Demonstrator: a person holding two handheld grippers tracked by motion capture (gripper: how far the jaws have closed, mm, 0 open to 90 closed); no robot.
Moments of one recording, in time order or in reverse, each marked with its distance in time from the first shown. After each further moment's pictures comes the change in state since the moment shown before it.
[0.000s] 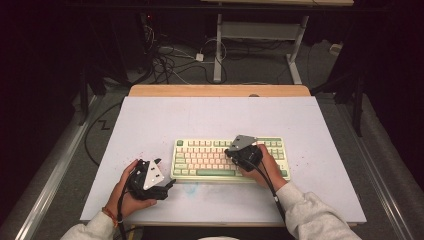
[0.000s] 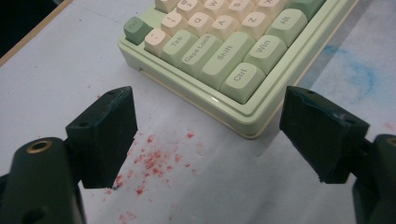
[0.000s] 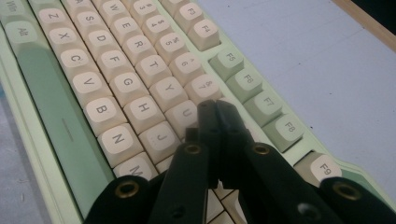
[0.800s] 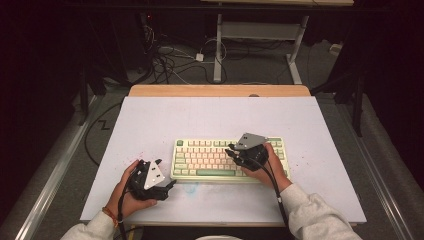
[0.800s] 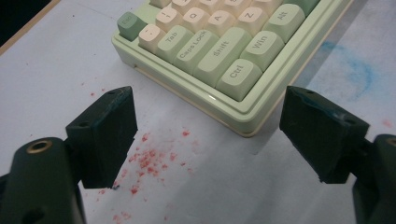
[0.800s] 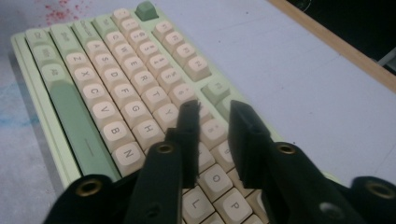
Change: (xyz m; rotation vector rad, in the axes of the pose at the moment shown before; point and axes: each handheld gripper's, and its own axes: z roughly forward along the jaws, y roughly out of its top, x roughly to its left) left arm 0.000 0.000 0.002 0.011 -0.015 0.000; right arm -0.004 0.000 -0.024 -0.130 -0.004 0.032
